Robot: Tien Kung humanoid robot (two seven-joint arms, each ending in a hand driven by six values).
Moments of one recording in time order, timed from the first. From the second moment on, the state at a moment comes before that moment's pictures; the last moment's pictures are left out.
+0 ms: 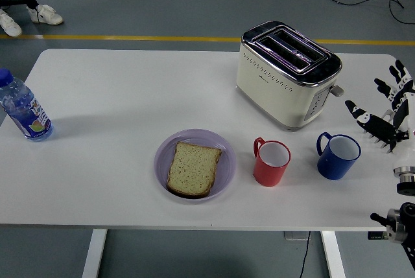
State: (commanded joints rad) left arm -0.09 0.02 -0.68 -0.18 1.49 -0.12 0.38; right arm 0.10 -0.23 1.31 1.50 -1.08 -0.47 0.31
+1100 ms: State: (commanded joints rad) left arm -0.07 0.03 -0.70 -0.18 1.50 -0.11 0.38; right arm 0.11 -0.29 1.63 1.59 -0.03 -0.23 0.08
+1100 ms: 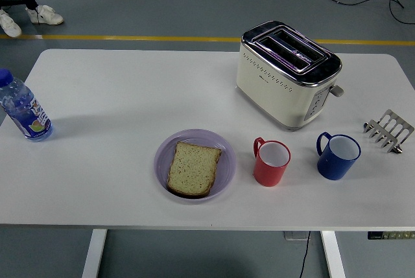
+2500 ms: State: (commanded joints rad) left arm -0.10 0.03 -0.68 -0.18 1.50 -0.11 0.38; right arm 0.11 -0.16 1.68 1.30 -0.05 -0.05 0.07
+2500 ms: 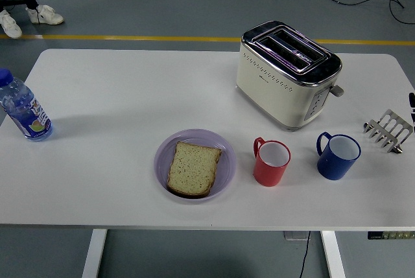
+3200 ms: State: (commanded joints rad) left arm -0.10 0.03 -0.68 -0.18 1.51 -0.10 0.38; right arm 0.10 -0.15 1.72 1.32 -0.04 -0.07 0.07
